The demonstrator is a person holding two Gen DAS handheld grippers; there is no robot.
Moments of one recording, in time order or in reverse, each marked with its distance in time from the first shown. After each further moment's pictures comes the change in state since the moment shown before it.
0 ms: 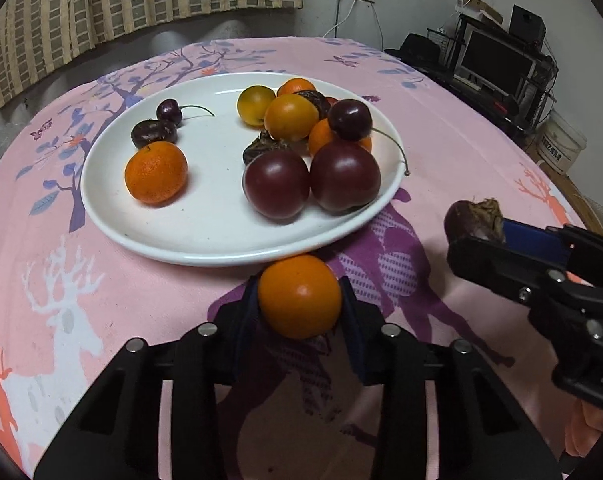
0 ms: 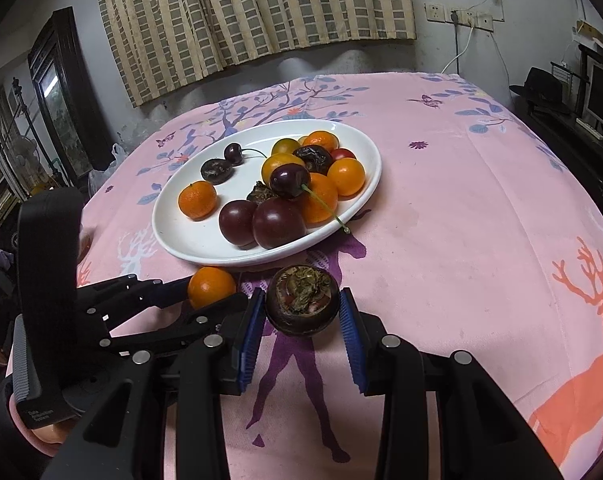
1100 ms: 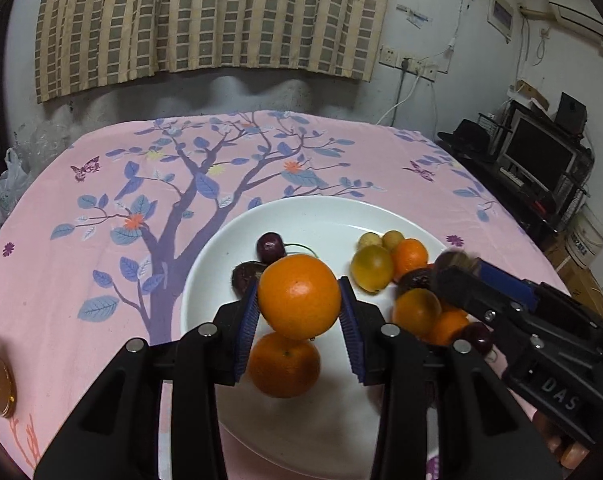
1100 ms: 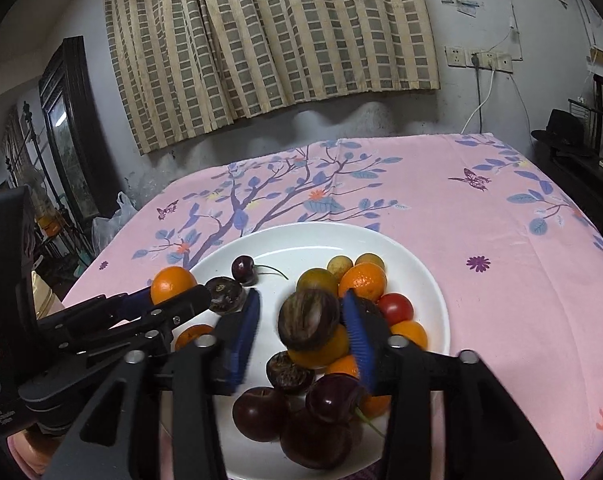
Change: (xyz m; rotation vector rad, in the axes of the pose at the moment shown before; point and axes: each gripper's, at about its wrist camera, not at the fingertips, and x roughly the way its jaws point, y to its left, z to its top) left arm -0.007 0.090 0.099 -0.176 -0.205 0.097; right arm 0.063 0.020 0.105 -0.011 -0.187 0.045
